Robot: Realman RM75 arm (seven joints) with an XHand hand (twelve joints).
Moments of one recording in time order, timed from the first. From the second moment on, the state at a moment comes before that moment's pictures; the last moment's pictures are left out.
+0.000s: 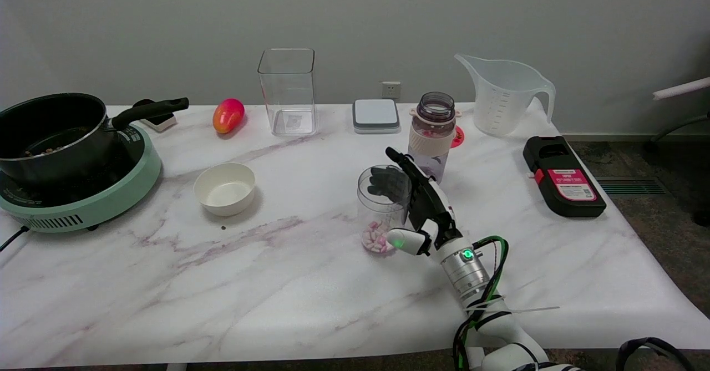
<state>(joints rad) 0.03 -1.29 -2.06 0.89 0.63 0.98 1.53</state>
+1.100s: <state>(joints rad) 0.02 -1.29 -2.05 0.92 0.63 0.95 1.53</state>
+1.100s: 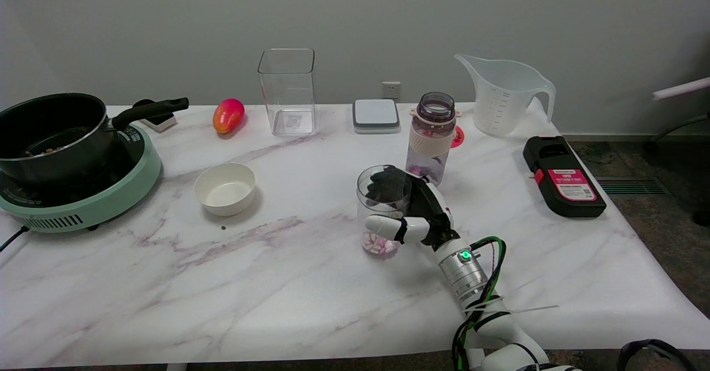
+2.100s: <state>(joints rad) 0.00 -1.26 -2.02 0.94 0.64 1.06 1.51</state>
